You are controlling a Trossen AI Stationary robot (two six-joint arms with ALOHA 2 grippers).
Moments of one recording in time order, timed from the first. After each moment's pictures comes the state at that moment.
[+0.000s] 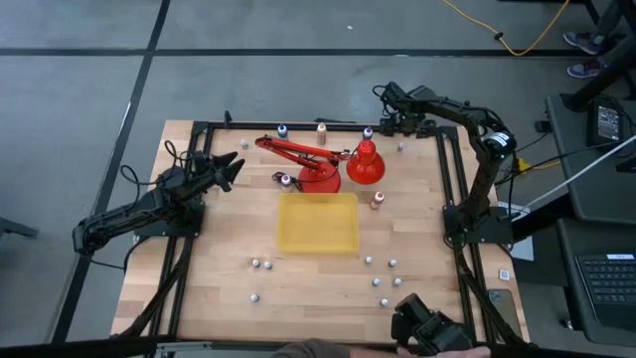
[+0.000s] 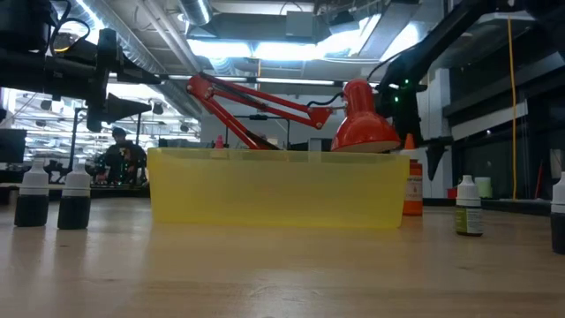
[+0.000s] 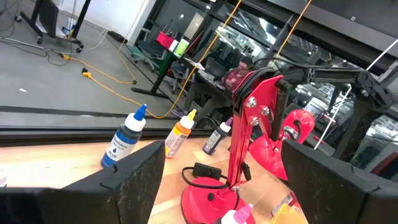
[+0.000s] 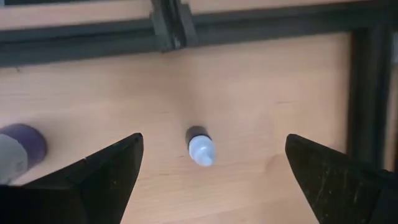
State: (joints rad) left arm 0.44 0.00 0.01 0.05 -0.27 -0.59; right arm -0.93 1.87 1.34 -0.98 0.20 0.75
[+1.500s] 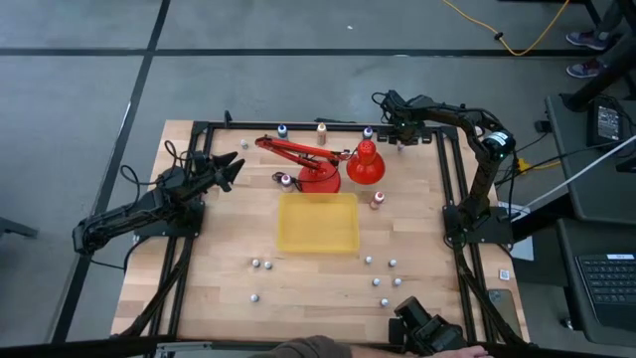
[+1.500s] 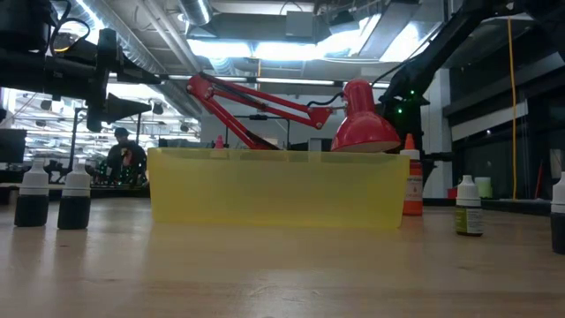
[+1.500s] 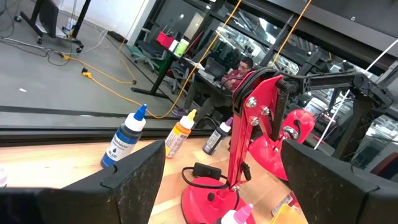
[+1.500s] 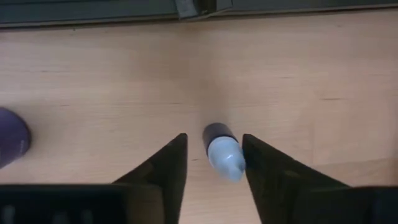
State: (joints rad) left arm 0.44 0.00 0.01 0.05 -0.27 -0.59; right arm -0.94 1.87 1.22 -0.83 0.14 0.71
